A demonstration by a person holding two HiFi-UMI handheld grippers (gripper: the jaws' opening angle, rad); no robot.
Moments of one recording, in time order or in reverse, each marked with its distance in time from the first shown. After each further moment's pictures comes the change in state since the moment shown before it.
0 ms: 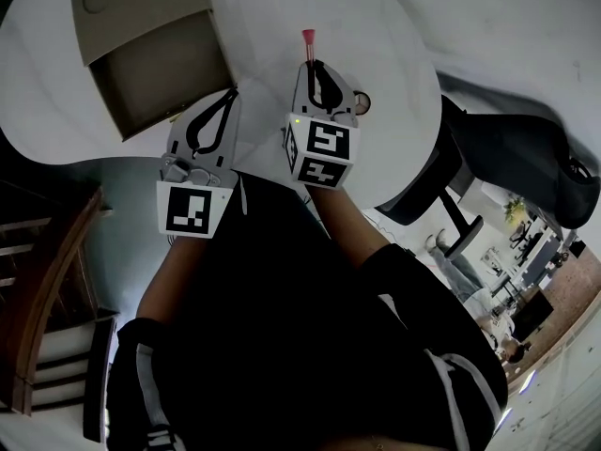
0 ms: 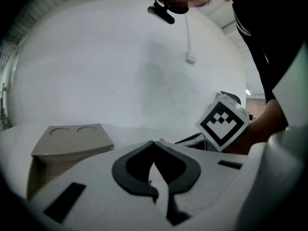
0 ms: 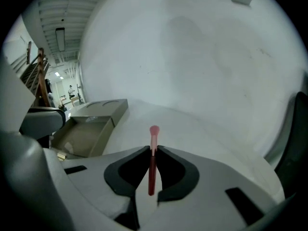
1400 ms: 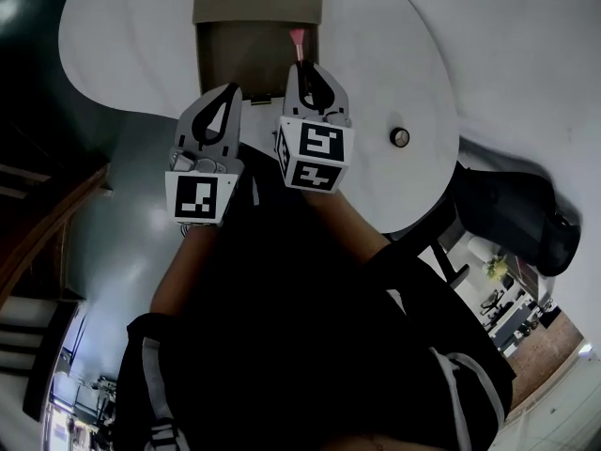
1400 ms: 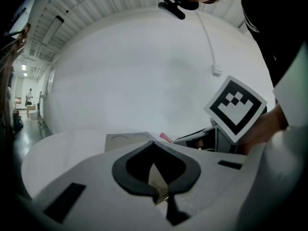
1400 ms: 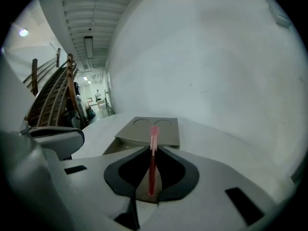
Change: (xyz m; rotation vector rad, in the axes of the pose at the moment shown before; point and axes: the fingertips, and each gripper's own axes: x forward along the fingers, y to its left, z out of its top) left arm -0.117 0.104 0.002 -0.092 -0.135 0.326; right arm -0.018 0.184 0.063 -0.138 -0.095 0.250
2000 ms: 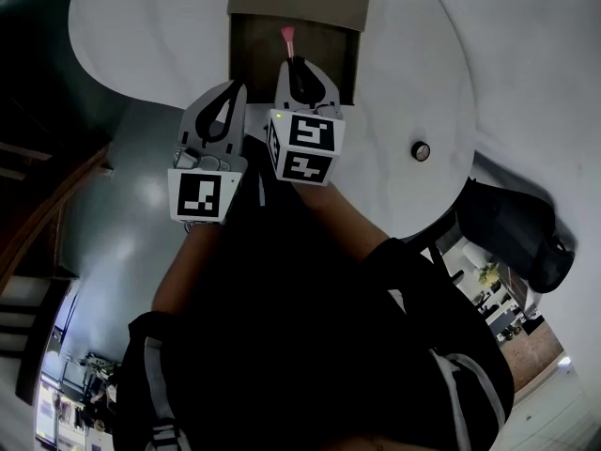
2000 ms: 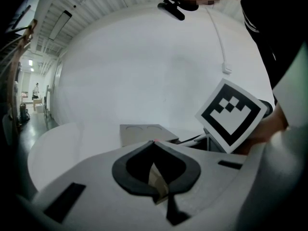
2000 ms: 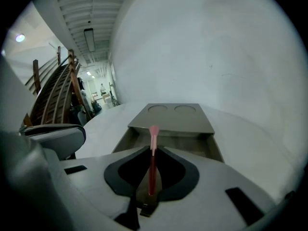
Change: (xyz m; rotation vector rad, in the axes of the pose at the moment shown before) left arm -0.007 0.055 -0.032 -0.070 0.054 0.051; right arm 0.055 0.068 -0.029 0.001 0.114 0.075
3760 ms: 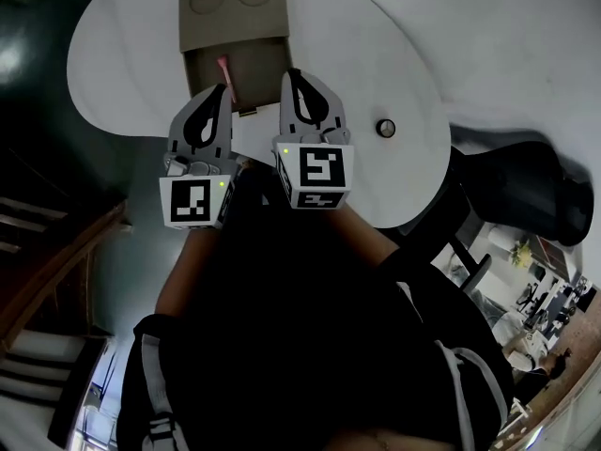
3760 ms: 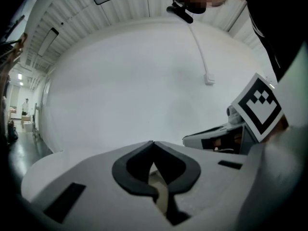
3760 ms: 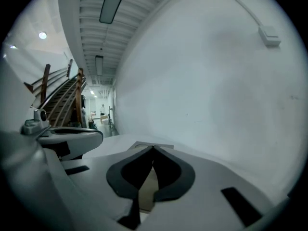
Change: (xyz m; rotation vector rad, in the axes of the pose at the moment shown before) left arm -0.012 -0.090 0.096 0.139 -0.206 -0.081; right arm -0.149 -0.068 0.073 -0.060 -0.380 -0.060
